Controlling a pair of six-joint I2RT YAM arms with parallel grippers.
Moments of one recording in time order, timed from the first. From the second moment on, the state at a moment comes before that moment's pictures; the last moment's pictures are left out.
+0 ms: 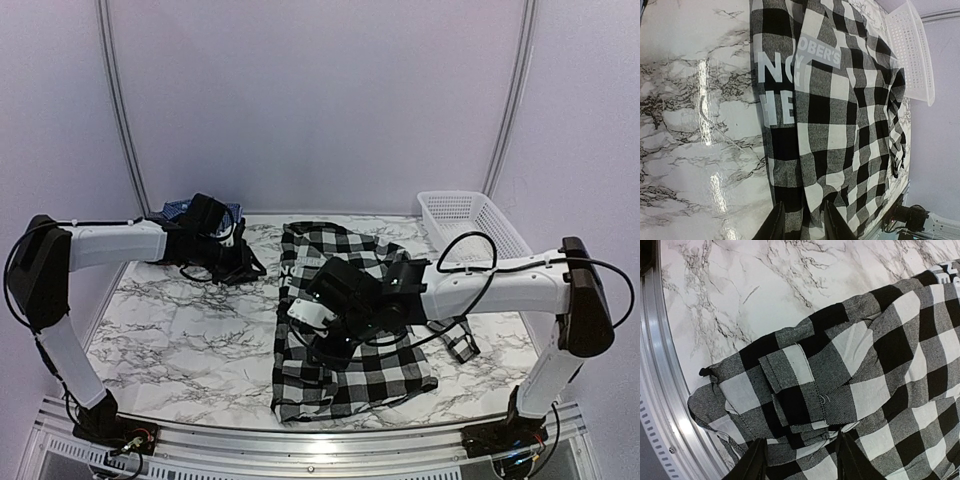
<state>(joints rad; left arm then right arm) -0.52 1.73 1.18 -0.31 0.40 -0.71 1.17 1.73 1.29 -0.62 -0.02 0.03</state>
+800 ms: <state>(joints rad) -0.77 1.64 0.84 -0.23 0.39 -0.77 1.04 1.79 1.14 -0.31 -0.02 0.30</state>
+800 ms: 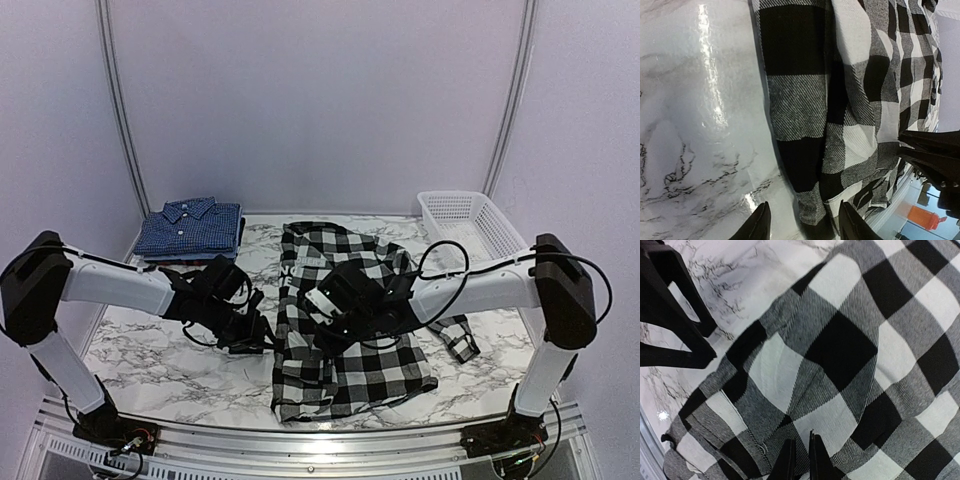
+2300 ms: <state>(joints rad) -0.61 1.65 0.78 -0.28 0.37 -0.73 0.68 1.71 1.11 -0.19 0.02 0.37</state>
